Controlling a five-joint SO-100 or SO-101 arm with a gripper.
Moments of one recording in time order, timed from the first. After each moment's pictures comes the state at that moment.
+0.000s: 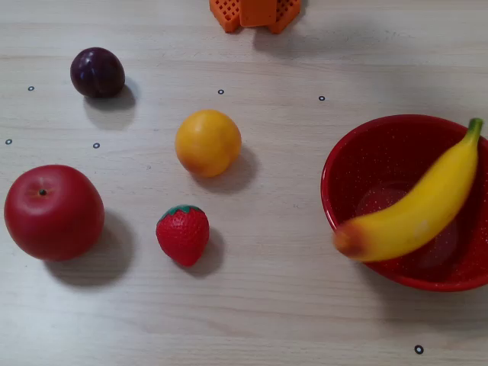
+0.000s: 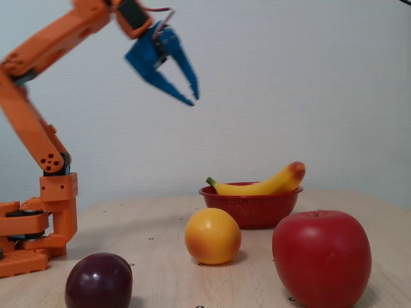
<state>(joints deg) 3.4 126.9 86.3 88.9 -2.2</state>
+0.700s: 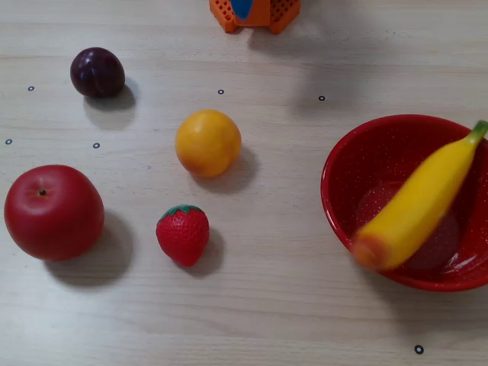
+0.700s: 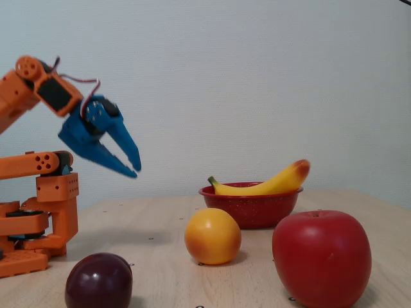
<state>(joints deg) -4.6 184.6 147.9 85.0 -3.5</state>
